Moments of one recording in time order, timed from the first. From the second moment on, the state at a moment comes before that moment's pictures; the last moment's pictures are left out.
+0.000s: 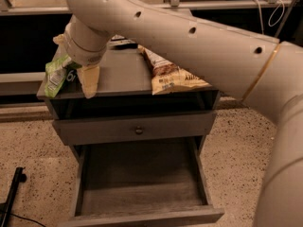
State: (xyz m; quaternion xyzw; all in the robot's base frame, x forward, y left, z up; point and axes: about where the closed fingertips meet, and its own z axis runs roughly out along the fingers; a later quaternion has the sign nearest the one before) arm 0.603 0.216 0.901 -0.86 0.38 -0.04 0.34
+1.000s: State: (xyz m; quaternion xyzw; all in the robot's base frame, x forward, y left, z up) arm 0.659 0.193 0.879 -0.84 0.39 -0.03 0.37
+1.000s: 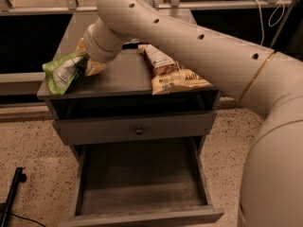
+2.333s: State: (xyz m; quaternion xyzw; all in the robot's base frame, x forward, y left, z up) arm 0.537 0.137 0.988 -0.82 0.25 0.01 0.51
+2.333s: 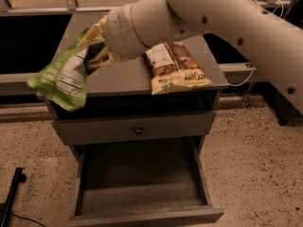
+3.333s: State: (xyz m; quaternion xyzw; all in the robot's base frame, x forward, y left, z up) arm 0.518 0.049 0.749 -0.85 0.43 0.01 0.30
